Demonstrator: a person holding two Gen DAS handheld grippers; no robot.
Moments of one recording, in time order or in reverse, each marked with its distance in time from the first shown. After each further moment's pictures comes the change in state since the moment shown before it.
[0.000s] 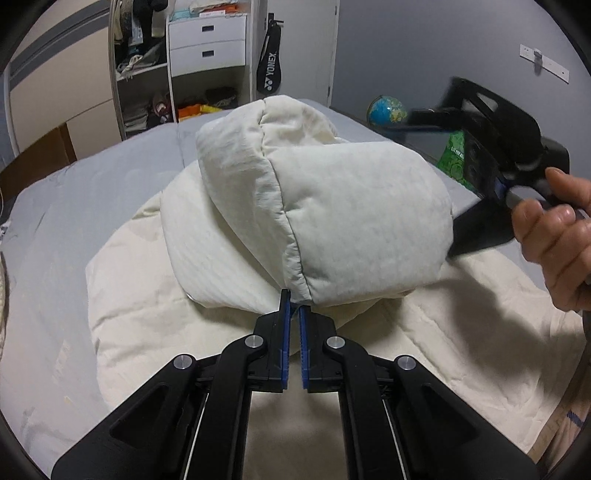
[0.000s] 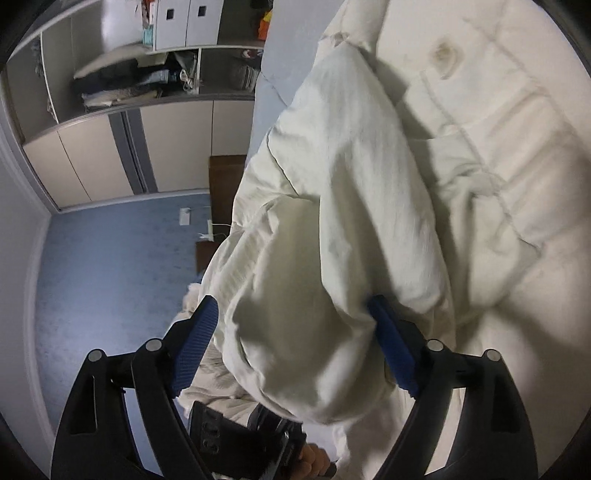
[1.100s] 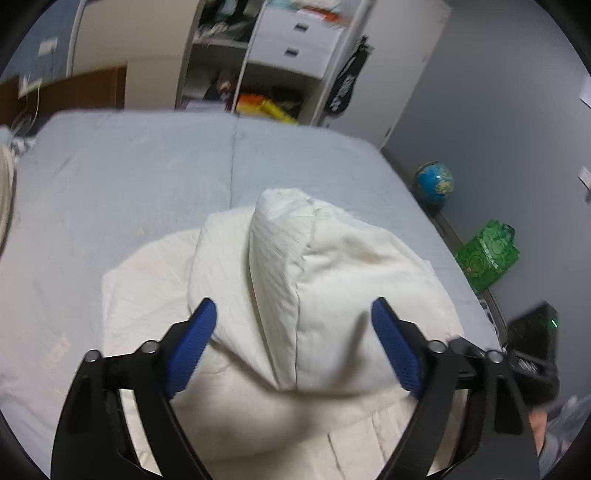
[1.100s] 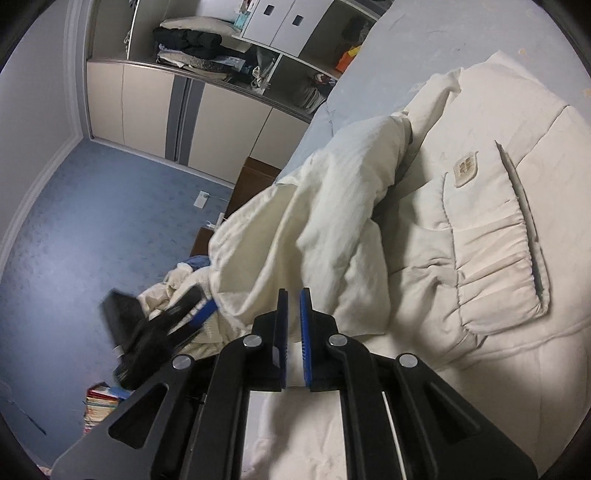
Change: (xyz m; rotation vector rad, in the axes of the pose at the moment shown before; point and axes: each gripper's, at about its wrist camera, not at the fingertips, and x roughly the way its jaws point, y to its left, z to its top) left arm -0.002 0.067 0.099 -0.411 -0.014 0.011; right arm -0.043 -0.004 -0.014 -0.374 -0.118 0.019
